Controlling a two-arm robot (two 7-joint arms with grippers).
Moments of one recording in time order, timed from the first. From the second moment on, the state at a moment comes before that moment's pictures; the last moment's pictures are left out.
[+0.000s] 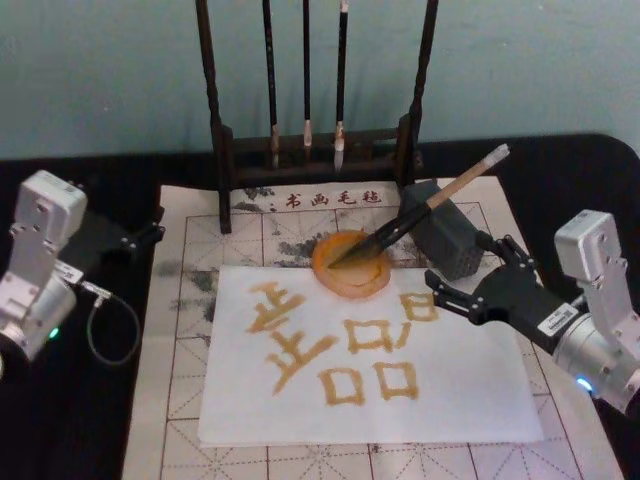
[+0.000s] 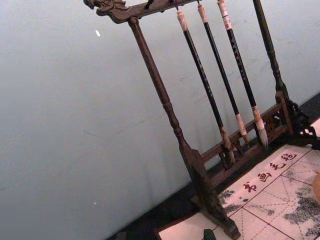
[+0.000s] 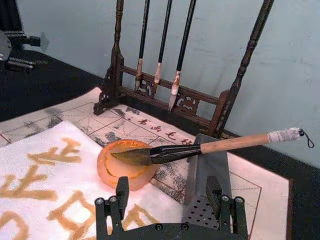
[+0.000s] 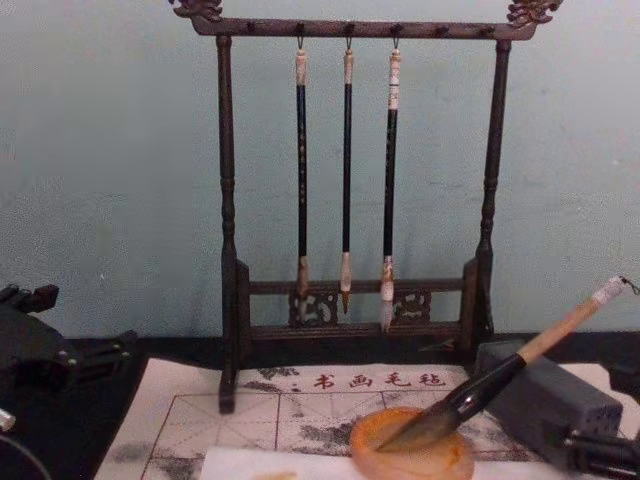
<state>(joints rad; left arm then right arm) -0.20 0.60 0.45 -1.41 -0.25 -0.12 0.03 0.10 0.68 -0.53 -1.56 0.45 -0.13 0.15</state>
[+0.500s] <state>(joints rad) -0.20 0.60 0.45 -1.41 -0.25 -0.12 0.03 0.10 0.68 -0.53 -1.56 0.45 -0.13 0.15</state>
